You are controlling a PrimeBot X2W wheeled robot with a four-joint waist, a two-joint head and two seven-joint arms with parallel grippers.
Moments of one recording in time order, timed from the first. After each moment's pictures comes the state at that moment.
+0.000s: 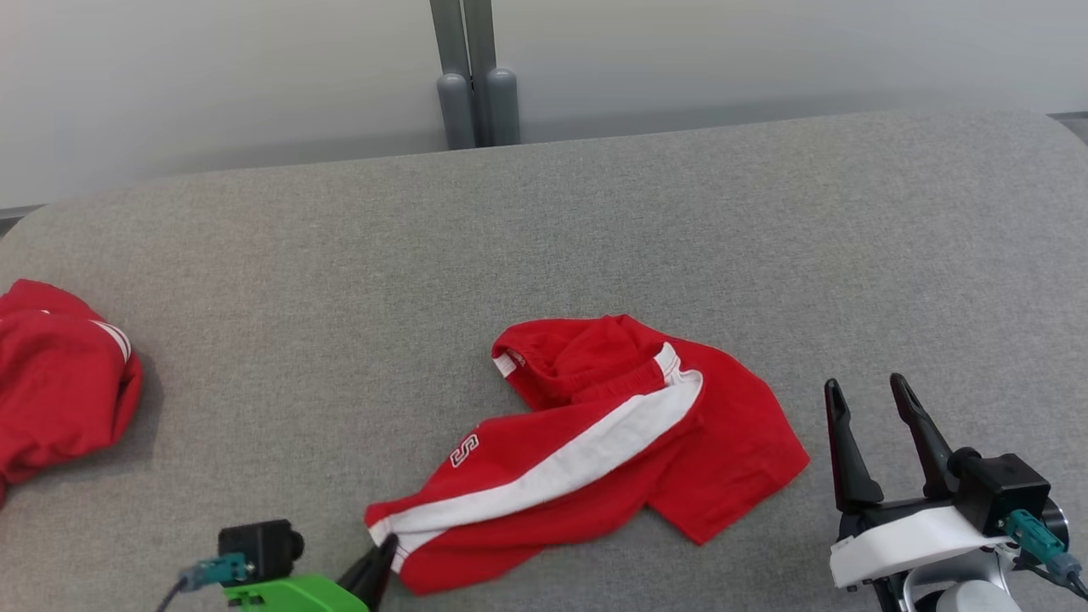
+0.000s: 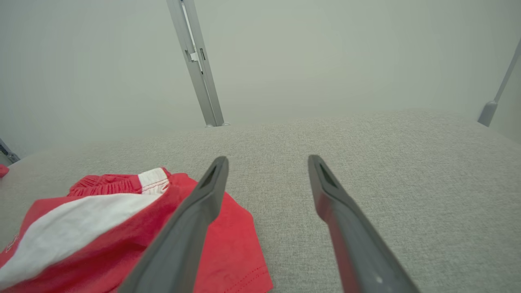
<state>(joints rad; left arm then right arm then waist) 0.02 0.44 -0.61 0.01 -0.99 0.21 0.12 0.03 -0.07 0.01 0.10 0.18 0.13 -0.26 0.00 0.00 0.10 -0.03</state>
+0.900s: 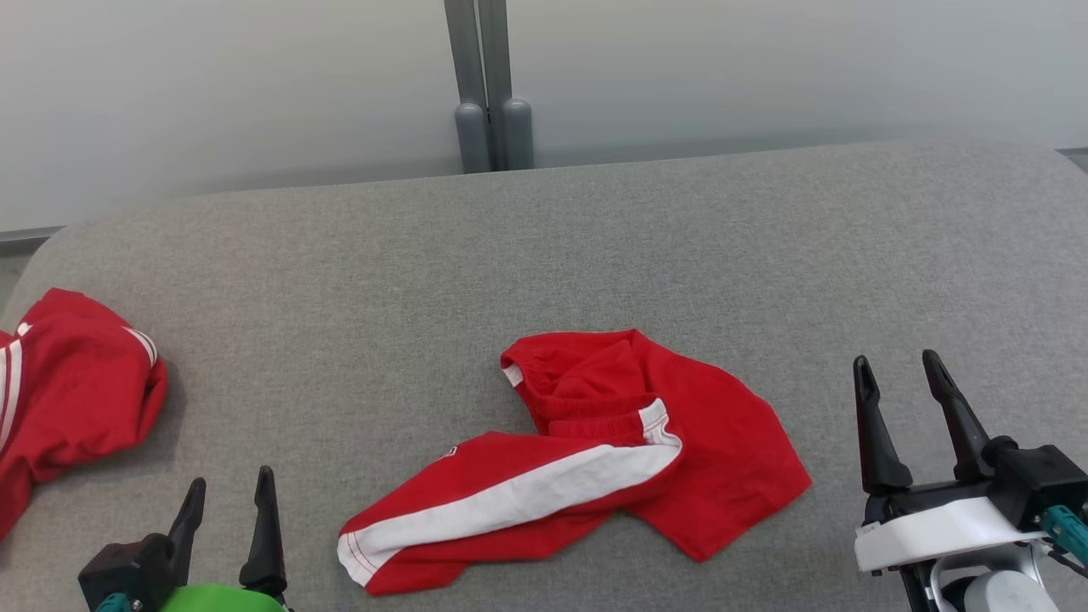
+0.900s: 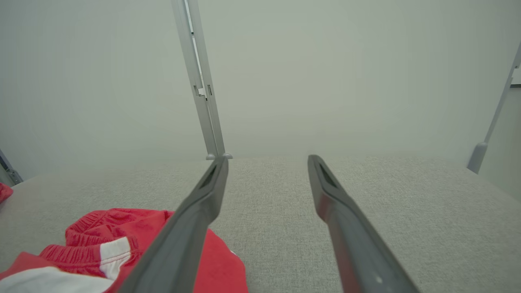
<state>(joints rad) 0.07 0.52 -0.46 0.00 -0.79 0.35 -0.23 0.04 -0.08 -0.03 0.02 0.16 0.13 -0.26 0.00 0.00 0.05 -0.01</state>
